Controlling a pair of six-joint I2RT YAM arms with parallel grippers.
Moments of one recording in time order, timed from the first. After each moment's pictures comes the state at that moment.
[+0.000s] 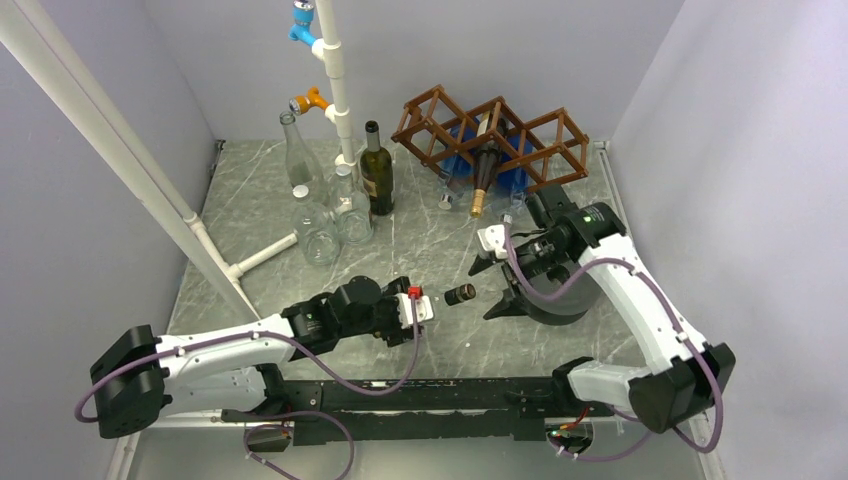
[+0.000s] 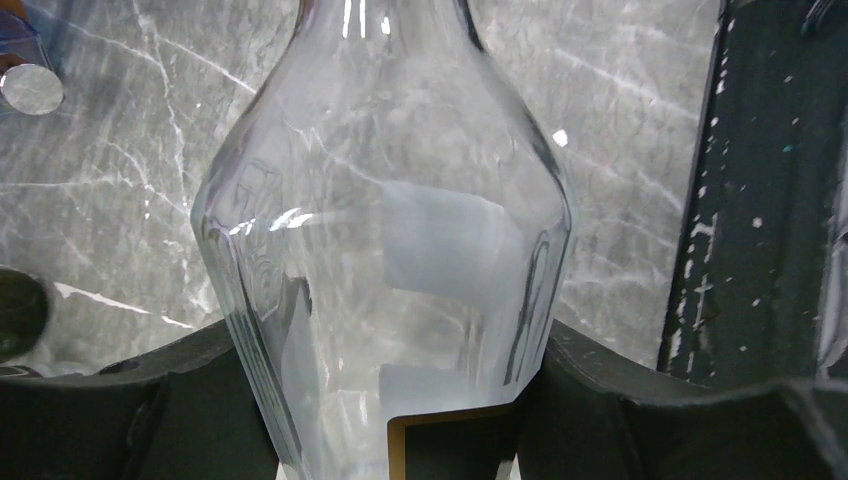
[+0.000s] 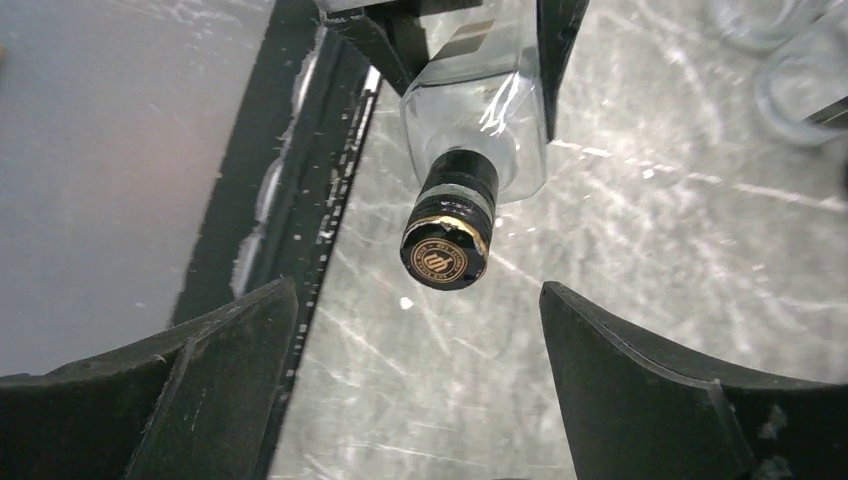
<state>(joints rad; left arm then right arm) -1.08 1.06 0.56 0.05 0.08 0.35 0.39 1.24 1.24 -1.35 -1.03 -1.23</state>
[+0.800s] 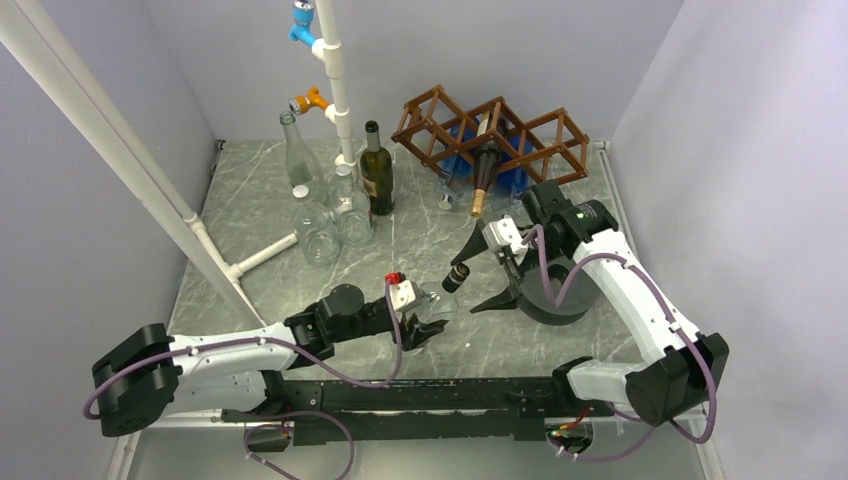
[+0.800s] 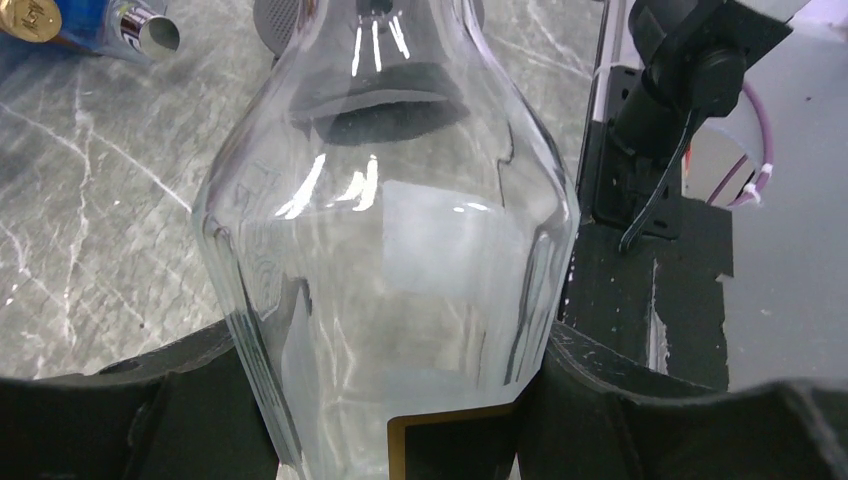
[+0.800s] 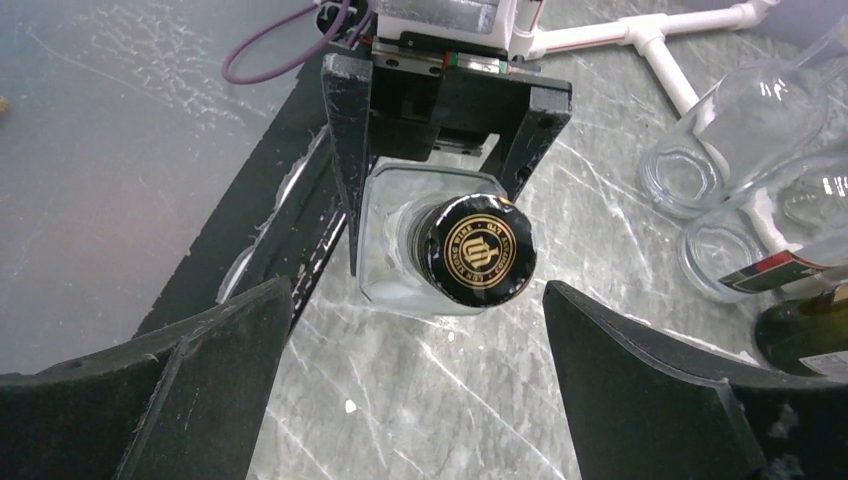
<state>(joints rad) -1.08 1.06 0.40 0.53 0.19 -0.02 0.39 1.25 1.23 -1.27 -1.28 -1.42</state>
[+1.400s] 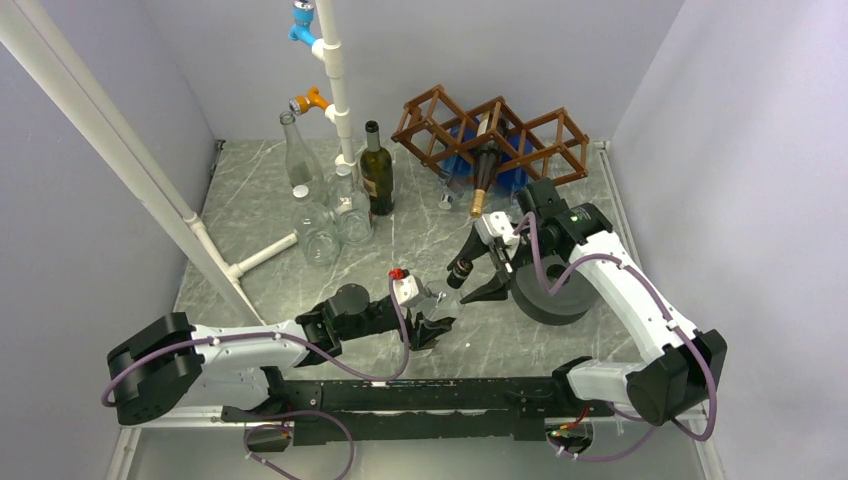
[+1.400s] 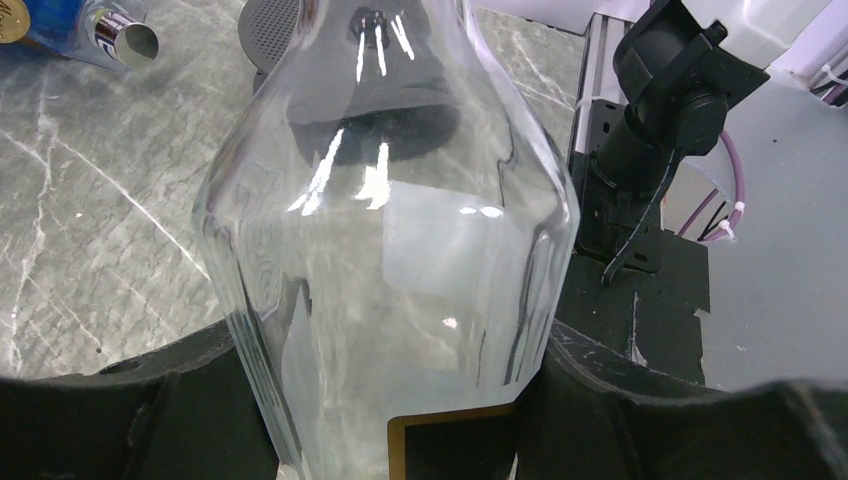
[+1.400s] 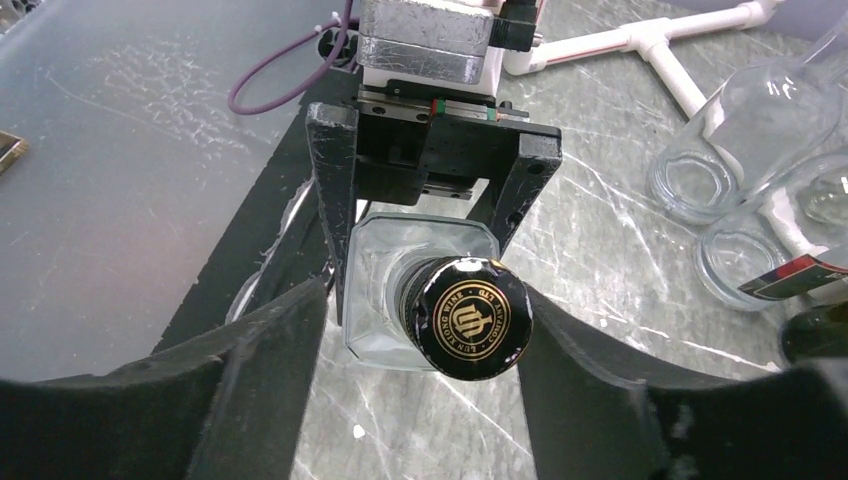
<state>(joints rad) -1.08 1.18 0.40 0.70 0.21 -0.11 0.42 1.25 1.20 -1.10 -1.31 -1.22</state>
